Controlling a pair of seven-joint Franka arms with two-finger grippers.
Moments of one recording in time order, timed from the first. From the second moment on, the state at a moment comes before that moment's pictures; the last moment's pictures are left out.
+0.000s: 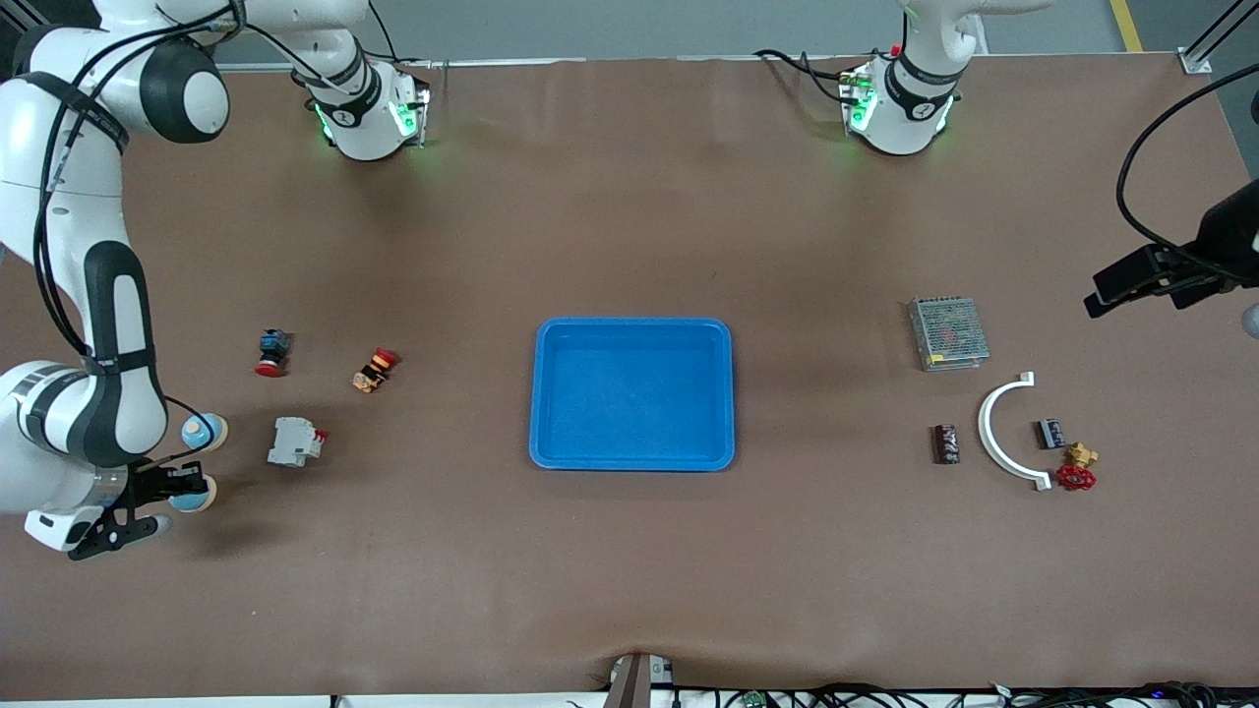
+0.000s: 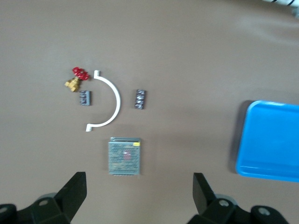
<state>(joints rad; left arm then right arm) -0.02 0.11 -0.03 -1.44 -0.02 1.58 -0.14 -0.22 0.95 -0.05 -1.15 0.09 2.01 -0.62</state>
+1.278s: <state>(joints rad) 0.01 0.07 -0.01 -1.48 -0.01 1.53 -0.14 -0.04 0.86 -0.05 -1.03 0.09 1.78 -0.21</state>
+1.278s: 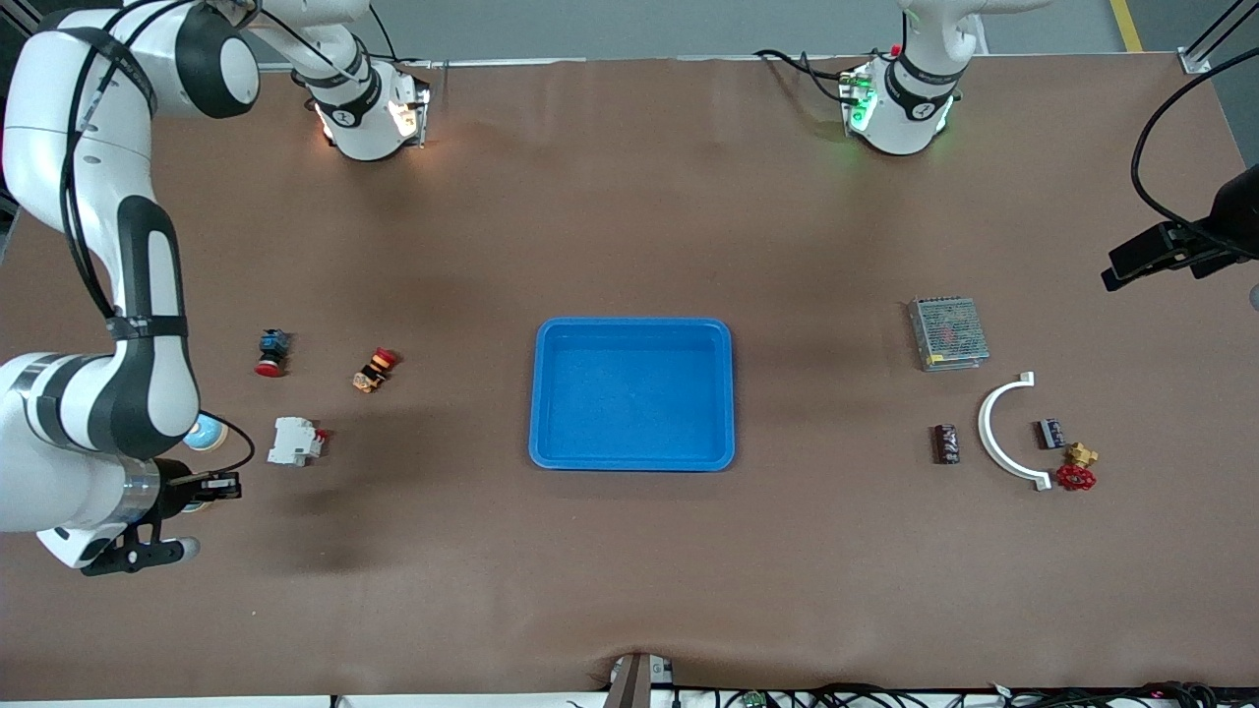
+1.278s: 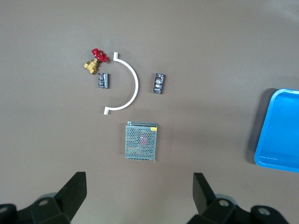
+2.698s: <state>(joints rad) 0.00 0.09 -0.03 -1.47 -0.01 1.58 -0.07 0.01 0.36 -0.05 -1.08 0.08 1.42 0.08</state>
